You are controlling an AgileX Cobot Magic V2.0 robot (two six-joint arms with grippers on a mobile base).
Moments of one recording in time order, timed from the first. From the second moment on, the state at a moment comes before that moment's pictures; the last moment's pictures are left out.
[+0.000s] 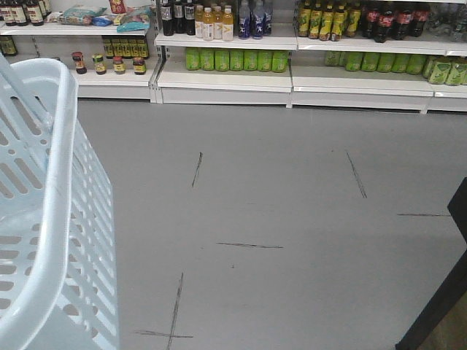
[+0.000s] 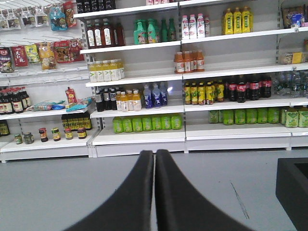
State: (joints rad) left arm -0.80 0.87 -1.46 0.56 1.26 0.66; right arm 0.01 -0.01 0.03 -0.09 0.01 0.15
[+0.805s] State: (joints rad) left arm -0.80 0.87 -1.46 0.56 1.26 0.66; right arm 0.01 -0.01 0.03 -0.09 0.01 0.15
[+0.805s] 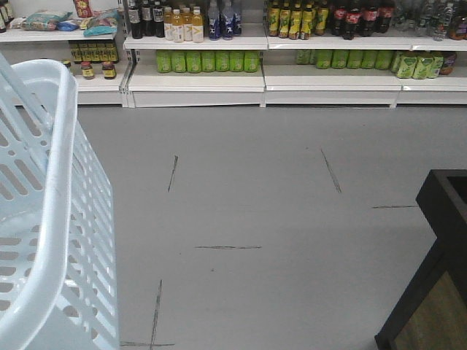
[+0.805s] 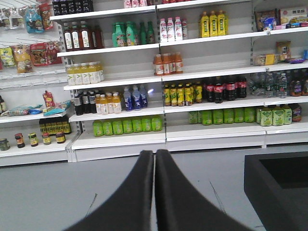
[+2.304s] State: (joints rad) left arm -0.80 0.87 -1.46 0.56 1.26 0.66; right arm 0.01 -0.01 0.03 -0.09 0.01 0.15
